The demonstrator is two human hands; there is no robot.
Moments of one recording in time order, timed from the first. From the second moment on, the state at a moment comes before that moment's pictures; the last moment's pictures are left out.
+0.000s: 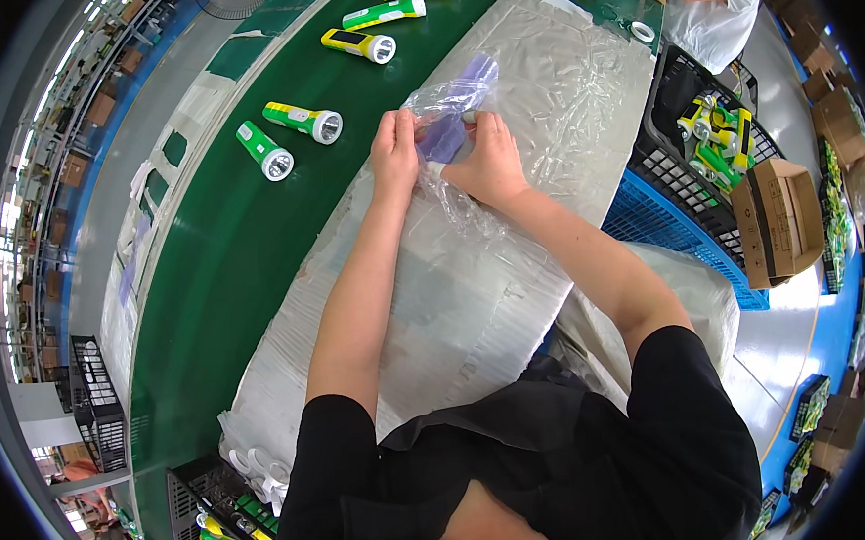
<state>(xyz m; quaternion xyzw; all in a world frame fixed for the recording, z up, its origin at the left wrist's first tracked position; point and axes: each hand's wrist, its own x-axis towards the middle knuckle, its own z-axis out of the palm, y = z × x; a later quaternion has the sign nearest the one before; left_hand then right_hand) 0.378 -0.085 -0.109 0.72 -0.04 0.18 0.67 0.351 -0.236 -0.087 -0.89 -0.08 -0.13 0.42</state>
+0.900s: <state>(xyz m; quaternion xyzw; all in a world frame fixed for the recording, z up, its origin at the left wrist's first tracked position) 0.365 -0.087 -0.103 0.75 -0.07 0.20 0.63 0.341 -0.227 -0.068 -0.94 -0.09 -0.13 0.30</state>
